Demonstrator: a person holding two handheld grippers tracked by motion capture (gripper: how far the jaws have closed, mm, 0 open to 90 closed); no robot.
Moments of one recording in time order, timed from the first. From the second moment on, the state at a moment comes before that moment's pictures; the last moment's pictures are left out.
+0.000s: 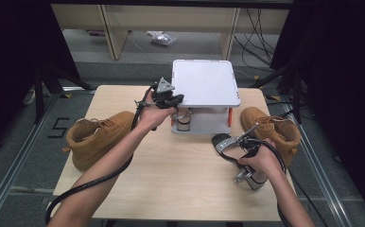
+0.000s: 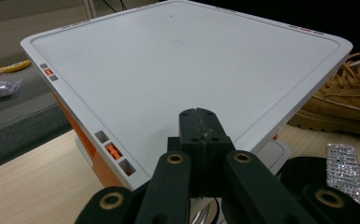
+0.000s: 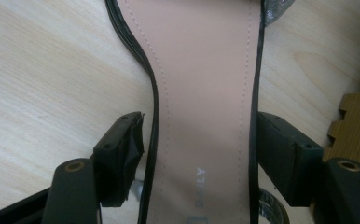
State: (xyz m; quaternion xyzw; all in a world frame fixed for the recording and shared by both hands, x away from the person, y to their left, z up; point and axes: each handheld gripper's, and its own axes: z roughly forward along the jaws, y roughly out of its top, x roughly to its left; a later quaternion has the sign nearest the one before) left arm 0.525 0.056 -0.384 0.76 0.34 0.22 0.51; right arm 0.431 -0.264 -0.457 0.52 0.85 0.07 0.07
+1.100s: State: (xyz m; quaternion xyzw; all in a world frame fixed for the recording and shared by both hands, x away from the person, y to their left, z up) left arm 0.525 0.056 -0.383 0.76 0.34 0.22 0.51; right arm 0.444 -0.261 -0.471 0.53 0.85 0.04 0.03
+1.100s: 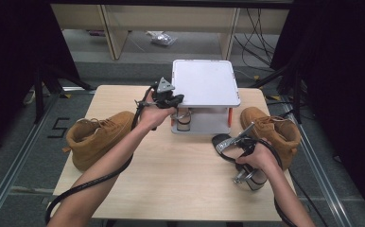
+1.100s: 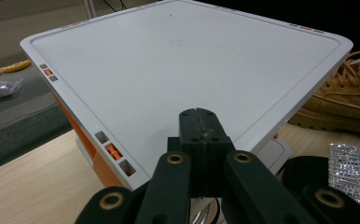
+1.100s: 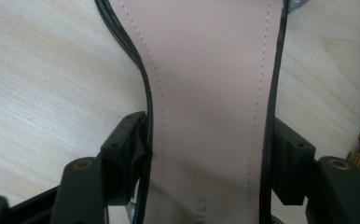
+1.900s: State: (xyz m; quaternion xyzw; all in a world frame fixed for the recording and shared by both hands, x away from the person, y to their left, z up) left arm 0.525 0.056 -0.383 0.76 0.34 0.22 0.50; right arm 0.438 -0.256 -0.469 0.59 0.80 0.05 0.00
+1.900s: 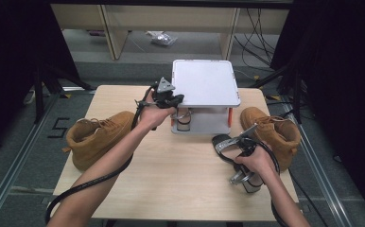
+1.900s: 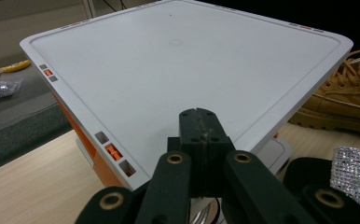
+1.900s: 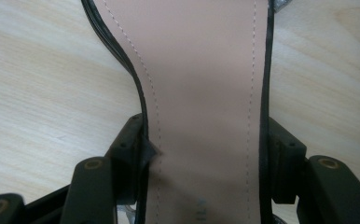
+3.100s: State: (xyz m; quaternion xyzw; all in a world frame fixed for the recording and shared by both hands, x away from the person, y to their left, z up) left arm 0.525 0.055 -0.382 0.77 0.34 0.22 0.50; right arm 0.429 -0.242 -0.442 0.63 0.77 0.11 0.04
